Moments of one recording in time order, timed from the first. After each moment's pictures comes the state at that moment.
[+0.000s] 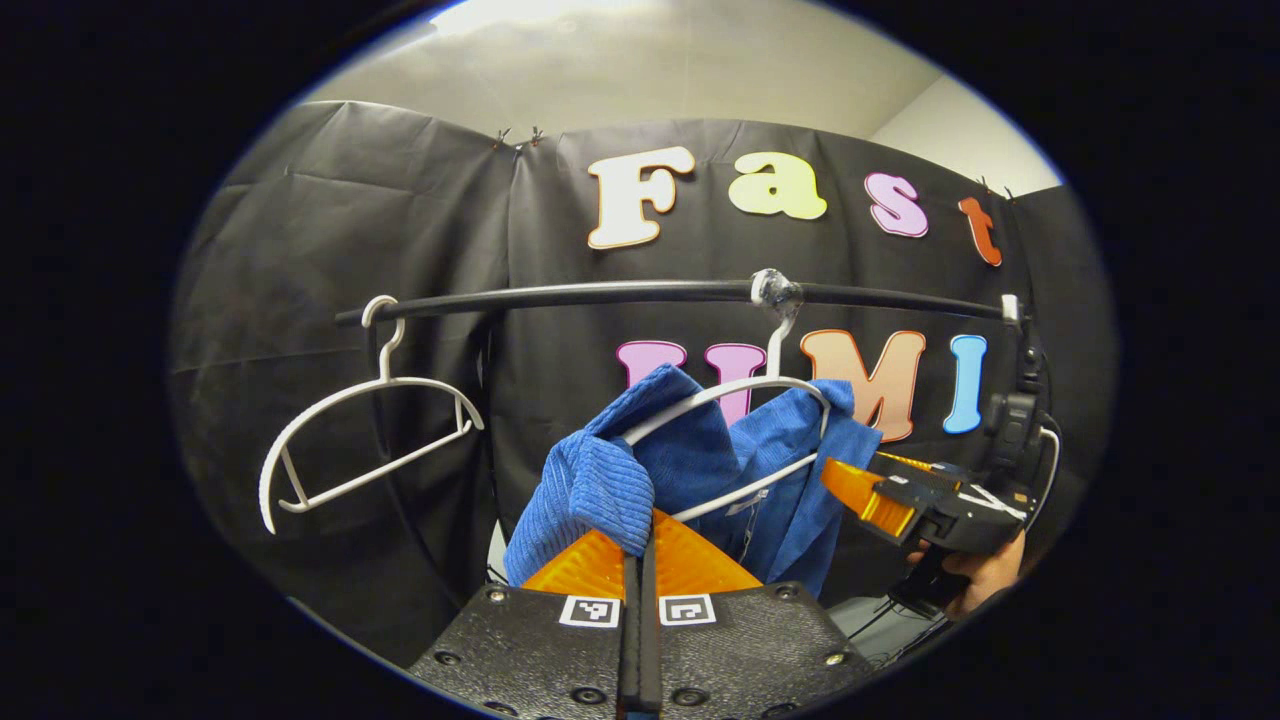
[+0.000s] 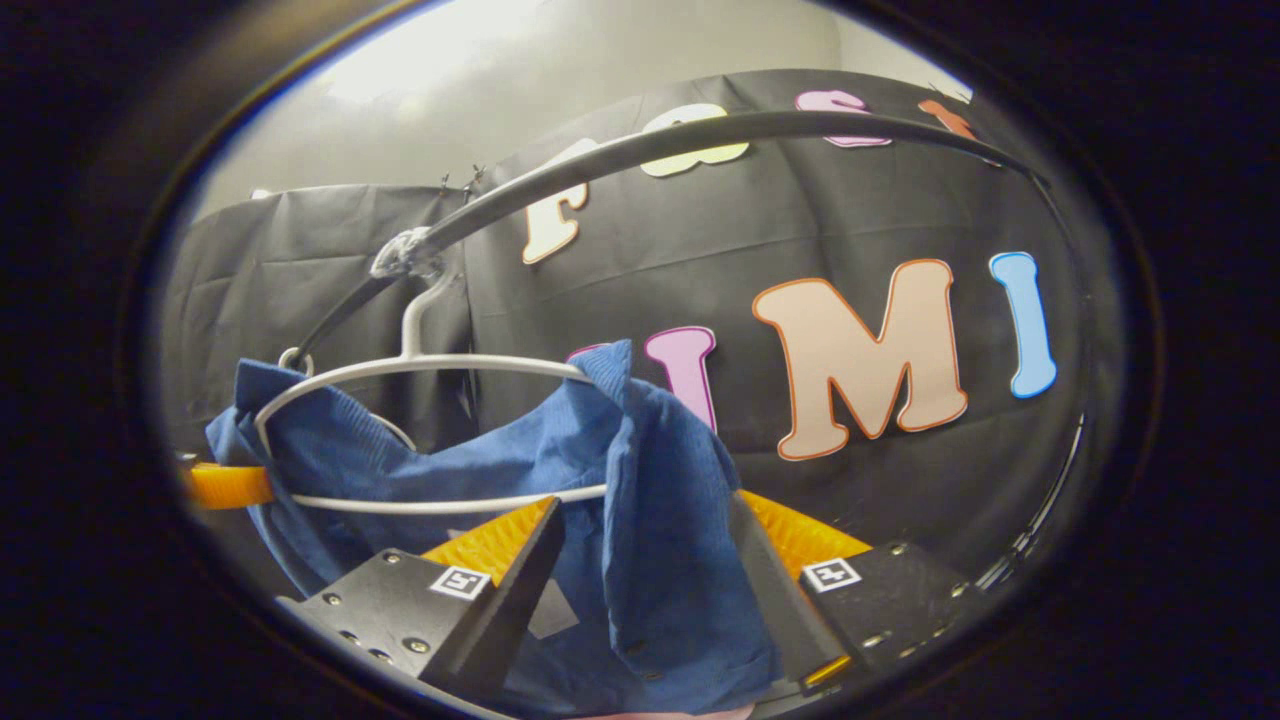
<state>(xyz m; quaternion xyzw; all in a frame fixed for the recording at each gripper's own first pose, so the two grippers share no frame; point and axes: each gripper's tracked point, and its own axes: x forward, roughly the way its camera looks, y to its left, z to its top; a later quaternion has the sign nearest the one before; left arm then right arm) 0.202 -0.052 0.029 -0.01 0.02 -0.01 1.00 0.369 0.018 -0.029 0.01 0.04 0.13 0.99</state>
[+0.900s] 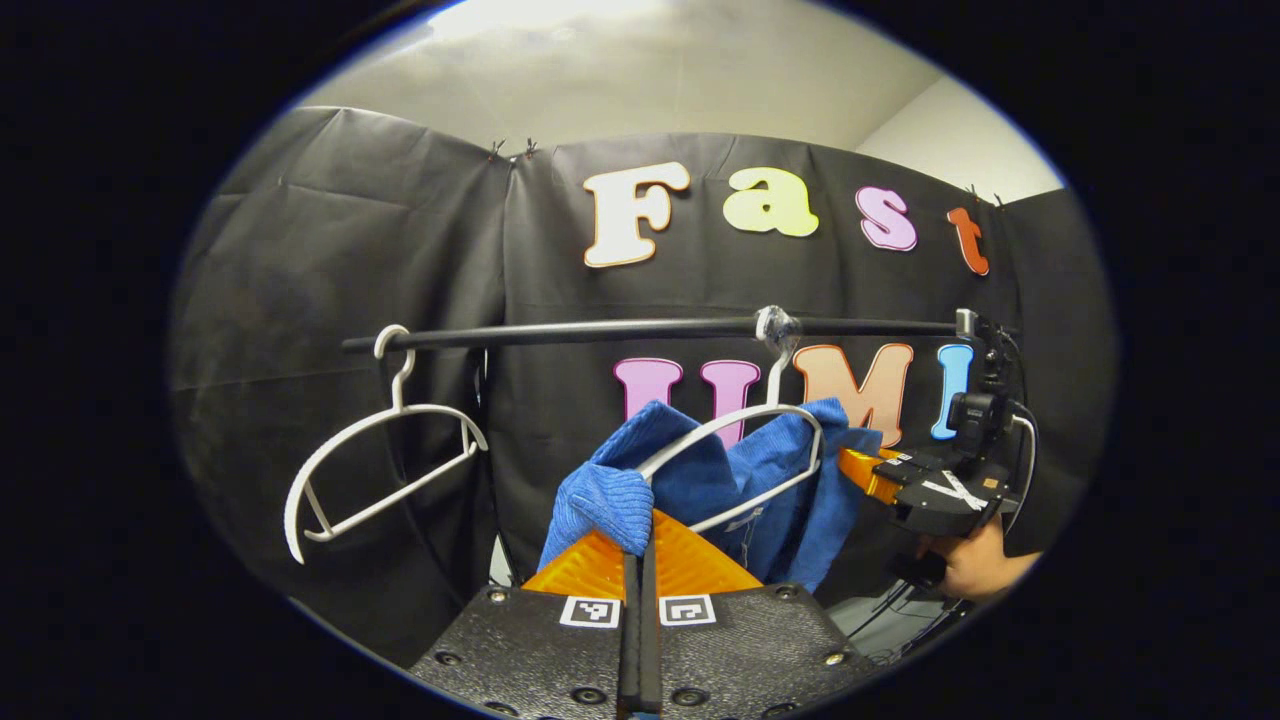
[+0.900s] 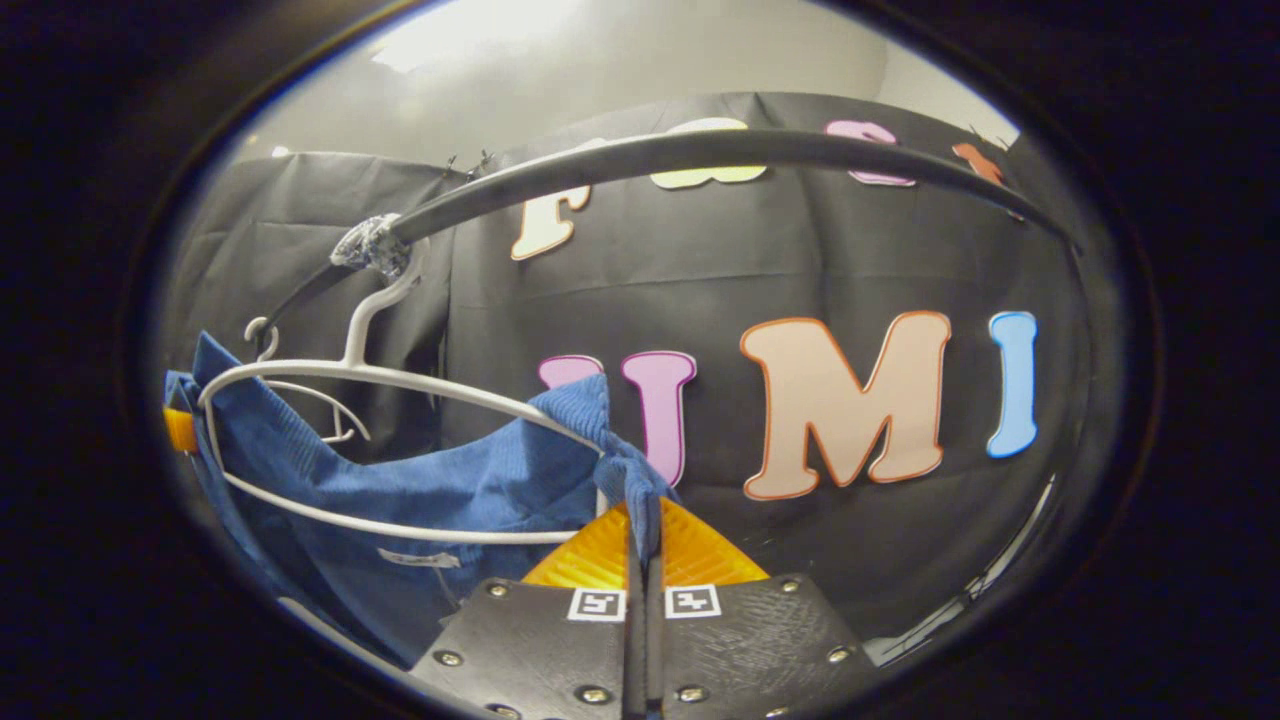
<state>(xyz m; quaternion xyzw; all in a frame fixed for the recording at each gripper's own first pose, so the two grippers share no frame) 0.190 -0.029 0.058 -0.01 0.00 -0.02 1.00 0.398 0.004 -0.005 -0.08 0.01 0.09 0.99</state>
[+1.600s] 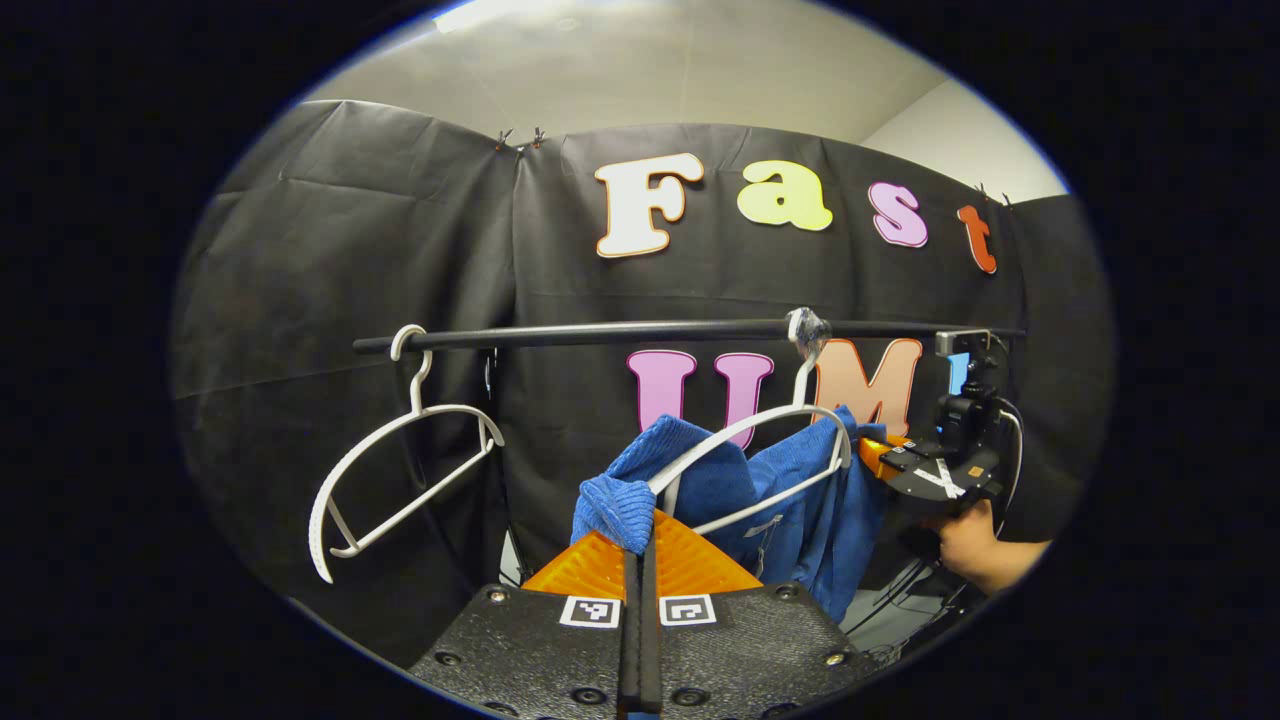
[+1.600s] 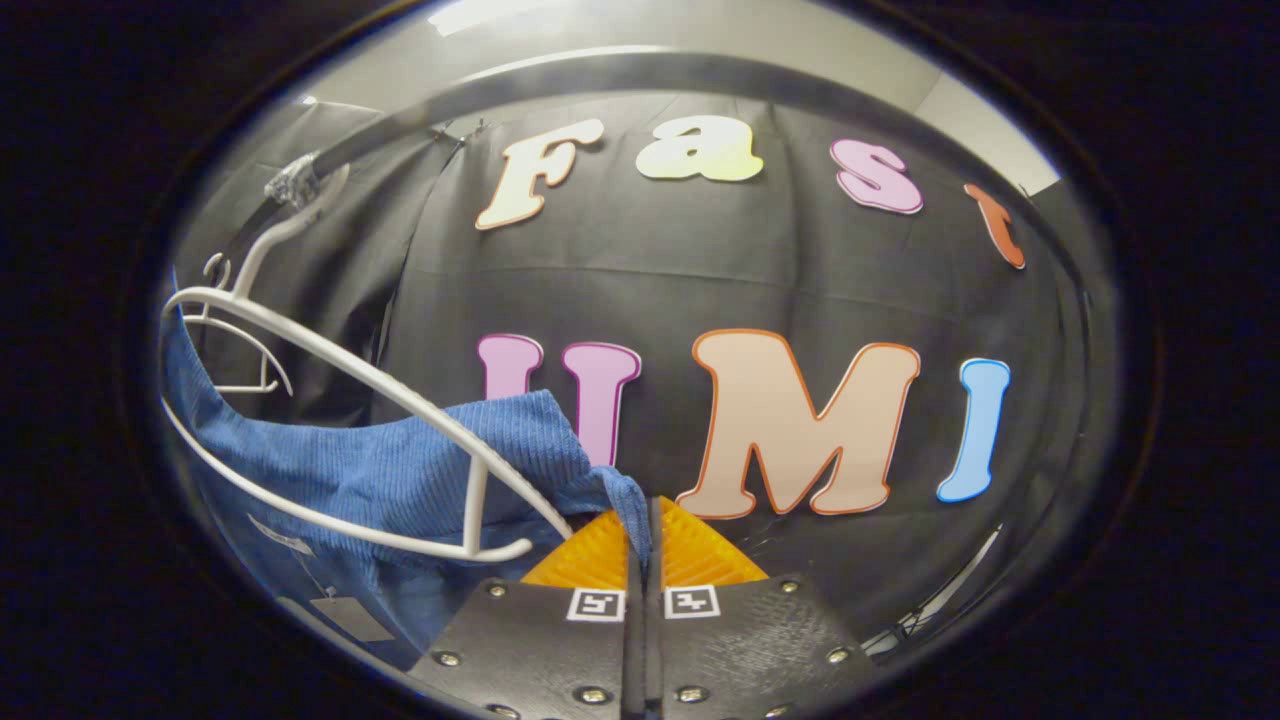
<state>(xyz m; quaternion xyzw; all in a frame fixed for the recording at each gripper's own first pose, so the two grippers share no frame) 0.191 -0.004 0.052 -0.02 0.04 -0.02 1.00 0.445 -0.029 -0.023 -0.15 0.01 0.04 0.99</state>
